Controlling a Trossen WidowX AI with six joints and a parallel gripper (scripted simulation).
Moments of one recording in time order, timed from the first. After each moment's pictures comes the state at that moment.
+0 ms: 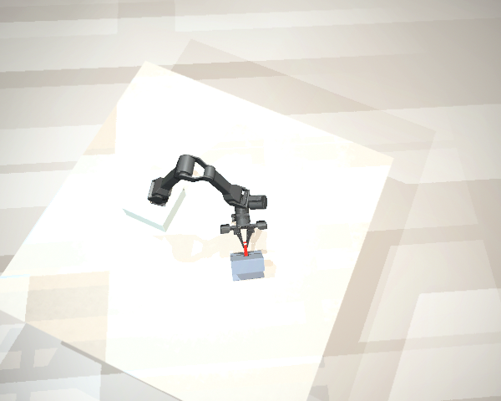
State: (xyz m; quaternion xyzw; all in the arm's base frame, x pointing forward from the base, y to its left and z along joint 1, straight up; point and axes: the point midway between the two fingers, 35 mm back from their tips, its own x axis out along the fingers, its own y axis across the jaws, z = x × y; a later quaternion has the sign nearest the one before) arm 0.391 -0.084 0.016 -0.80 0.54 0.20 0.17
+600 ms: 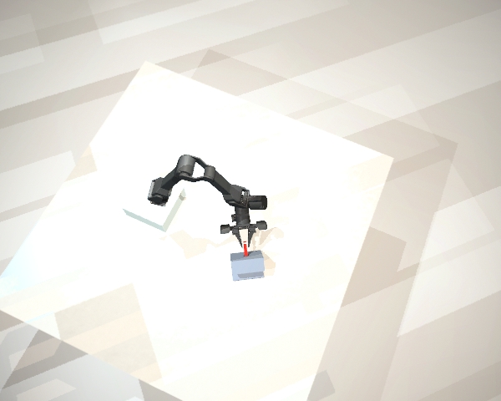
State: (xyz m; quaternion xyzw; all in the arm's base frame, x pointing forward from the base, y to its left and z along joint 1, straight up) arm 0.391 -0.085 0.015 -0.80 0.54 0.21 0.17
